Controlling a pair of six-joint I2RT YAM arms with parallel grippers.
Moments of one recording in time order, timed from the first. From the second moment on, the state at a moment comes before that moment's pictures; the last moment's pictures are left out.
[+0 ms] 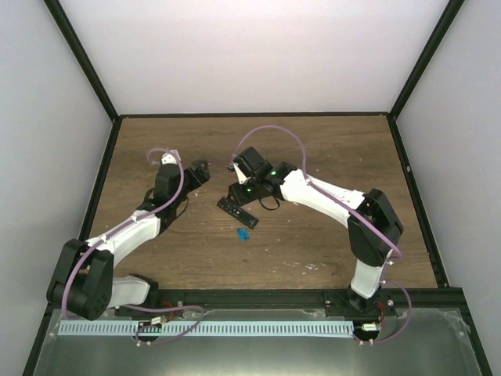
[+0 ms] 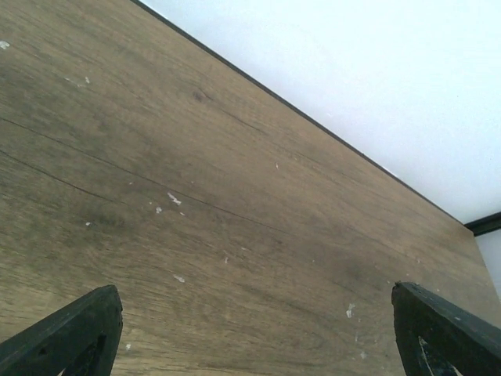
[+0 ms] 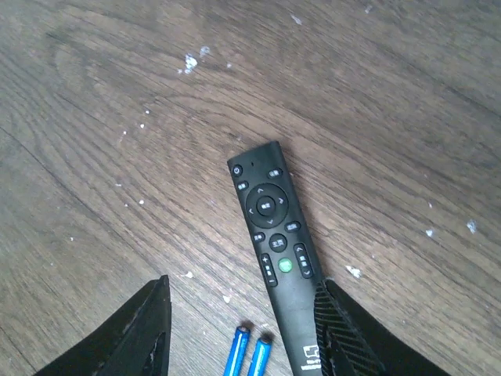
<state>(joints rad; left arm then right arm) -0.36 1.28 0.61 0.27 -0.09 -0.77 0.84 1.78 1.42 -0.61 -0.10 0.29</state>
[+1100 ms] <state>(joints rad) -0.37 1.21 0.62 0.22 -0.16 -0.76 0.85 1.89 1.24 -0.49 0.01 0.12</state>
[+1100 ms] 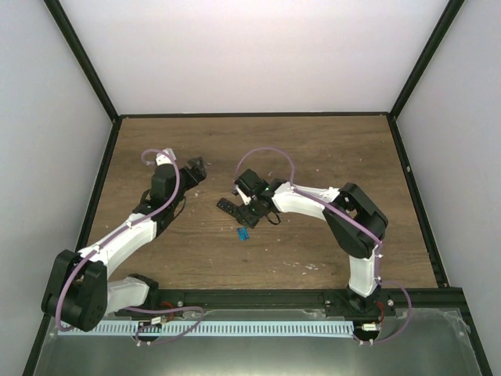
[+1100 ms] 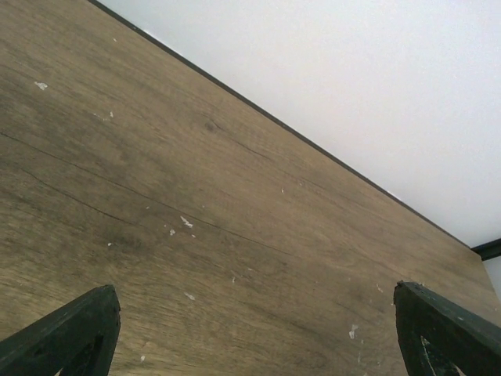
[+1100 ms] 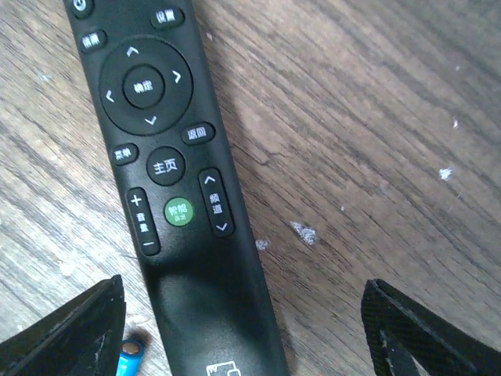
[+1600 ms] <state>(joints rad) -0.37 1.21 0.61 0.21 -0.17 -0.76 0.85 1.91 1.21 -0.48 0.02 0.09</state>
